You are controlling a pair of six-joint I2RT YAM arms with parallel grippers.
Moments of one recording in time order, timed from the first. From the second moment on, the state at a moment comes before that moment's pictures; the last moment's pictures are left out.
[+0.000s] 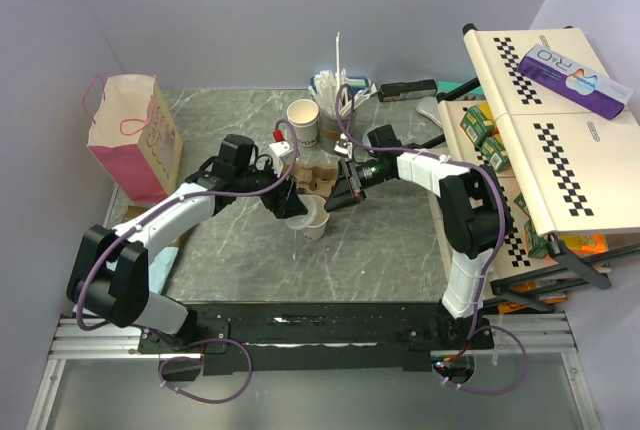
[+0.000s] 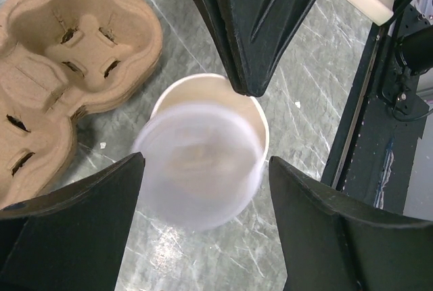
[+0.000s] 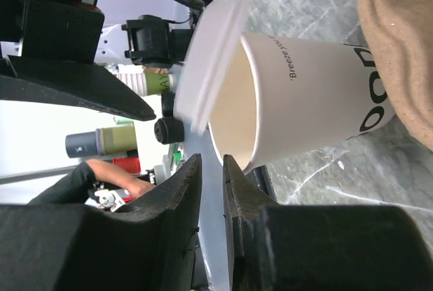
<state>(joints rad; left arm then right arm) -0.45 1.44 0.96 -0.18 0.74 0.09 0.35 1.90 1.25 -0.48 -1.24 0.25</state>
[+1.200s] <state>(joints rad) -0.26 1.45 0.88 -0.26 0.39 0.00 0.35 1.68 1.44 -0.76 -0.88 -0.06</state>
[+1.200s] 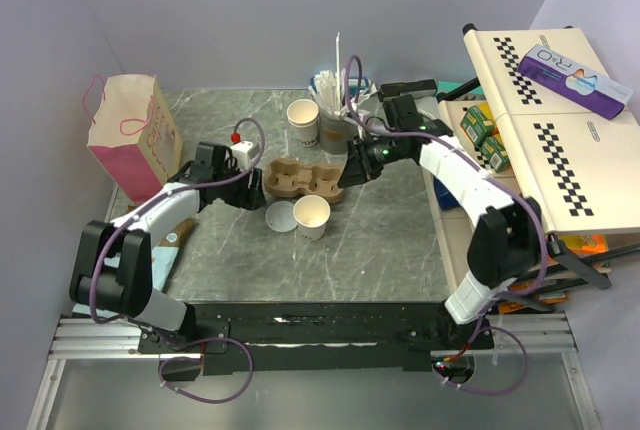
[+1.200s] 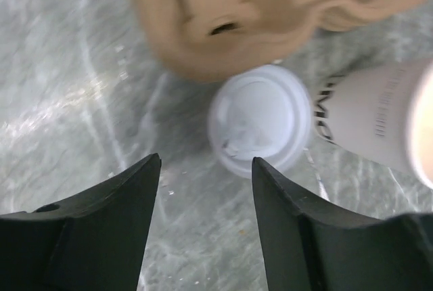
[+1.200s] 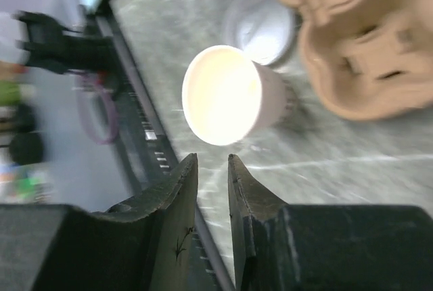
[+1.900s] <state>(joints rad) -0.36 1.29 0.79 -0.44 0.63 0.82 0.51 1.36 1.31 -0.73 -0.58 -0.45</state>
